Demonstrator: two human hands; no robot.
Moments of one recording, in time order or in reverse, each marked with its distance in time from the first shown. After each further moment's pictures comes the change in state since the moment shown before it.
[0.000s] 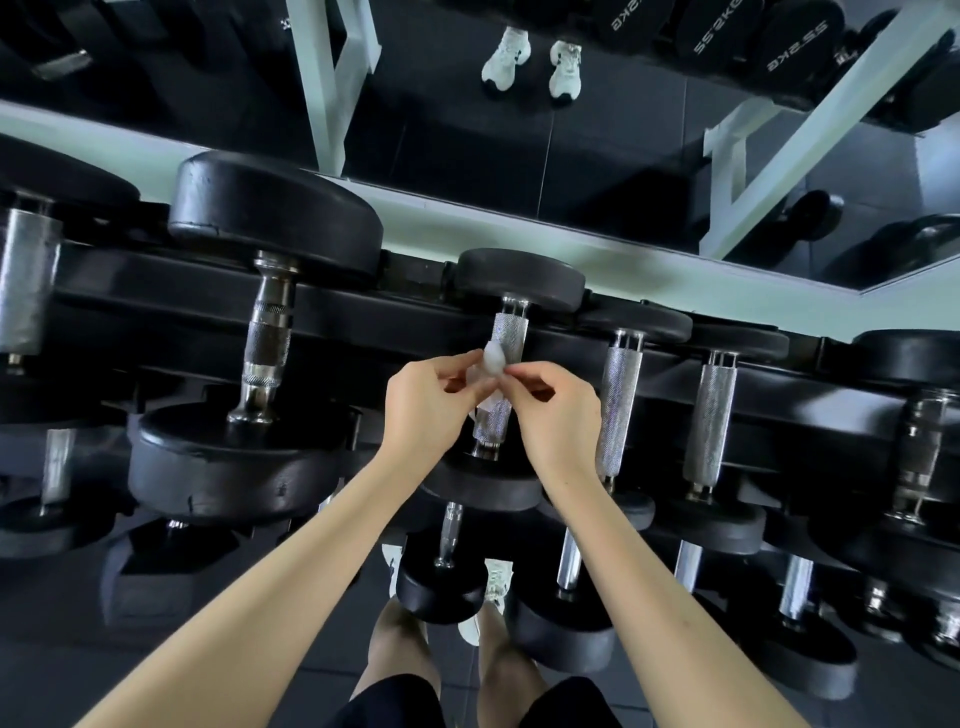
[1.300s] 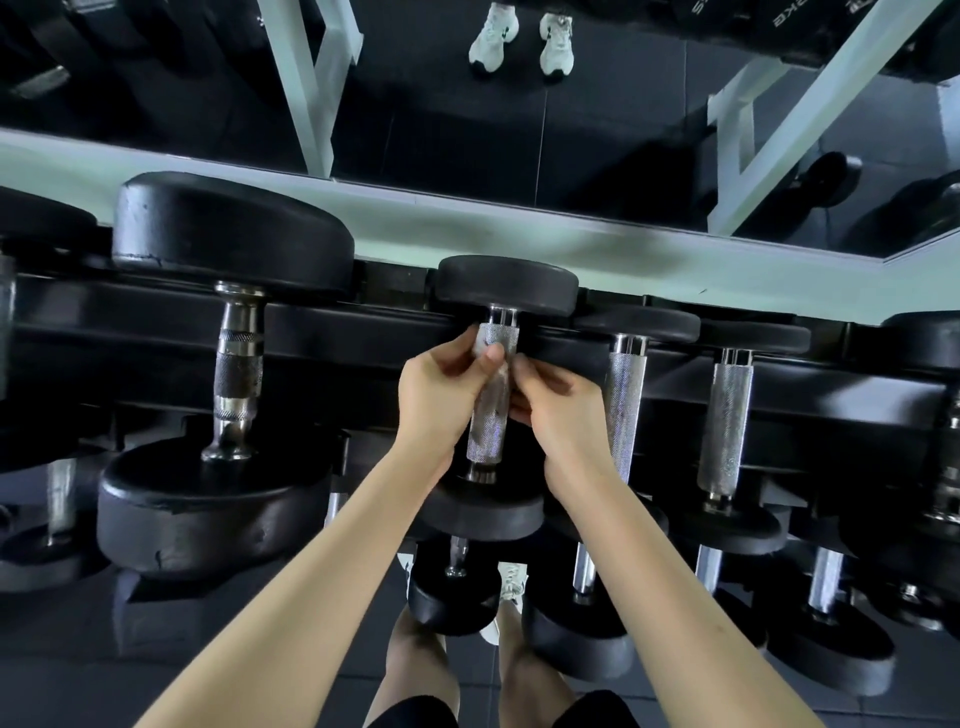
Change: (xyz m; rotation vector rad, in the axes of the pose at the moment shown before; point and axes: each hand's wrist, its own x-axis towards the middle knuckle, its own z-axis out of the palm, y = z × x) left_hand 0.032 0.005 0.031 -0.489 -0.020 -0.119; right_hand 0.026 0.004 0.003 0.569 -0.076 0.342
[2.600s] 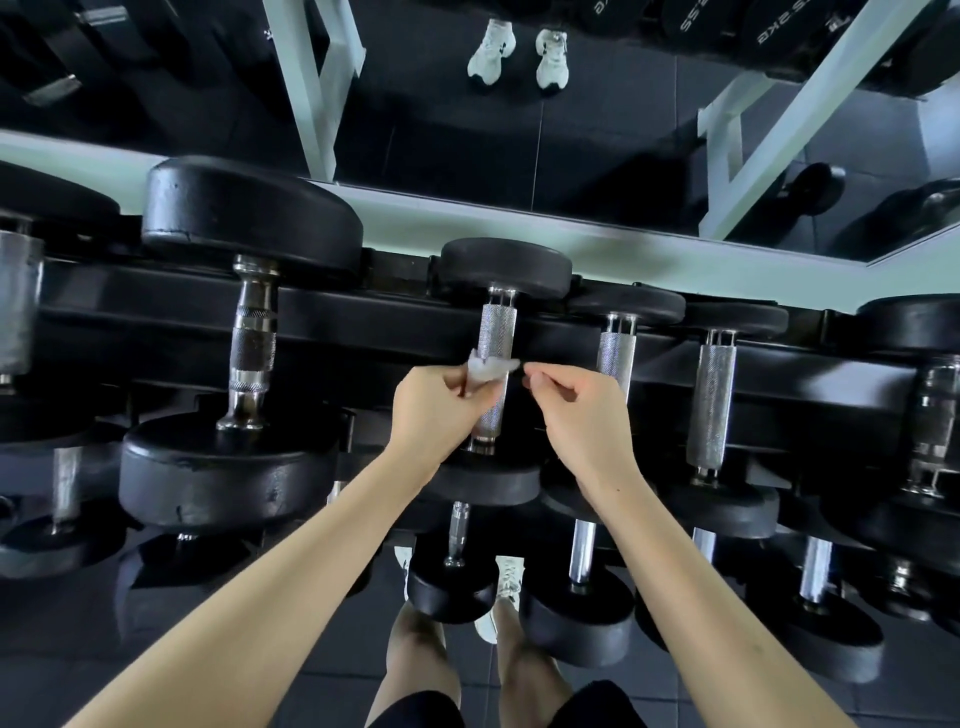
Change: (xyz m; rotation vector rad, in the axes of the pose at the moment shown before) left_hand -0.033 -0.003 -0.020 0.522 -0.074 0.004; right_hand -0.034 -0.007 -0.030 -0.501 0.004 -0.209
